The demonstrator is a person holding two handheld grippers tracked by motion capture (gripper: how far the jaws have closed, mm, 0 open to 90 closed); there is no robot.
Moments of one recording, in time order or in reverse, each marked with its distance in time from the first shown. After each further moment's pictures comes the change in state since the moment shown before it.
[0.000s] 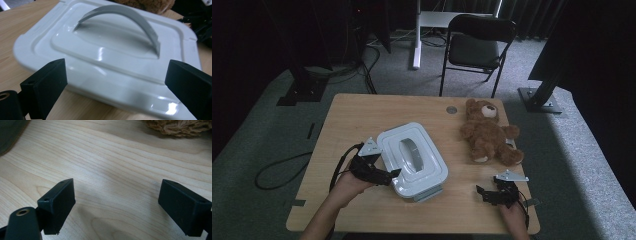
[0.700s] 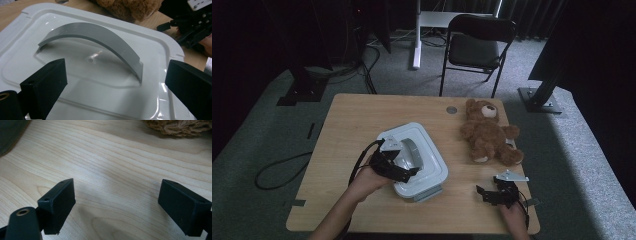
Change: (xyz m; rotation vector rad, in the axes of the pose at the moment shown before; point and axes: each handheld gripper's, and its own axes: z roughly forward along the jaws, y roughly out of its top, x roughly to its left) left arm -0.019 0.026 0.036 0.030 -0.070 0.027; right arm 0.000 0.000 0.000 -0.001 0.004 0.001
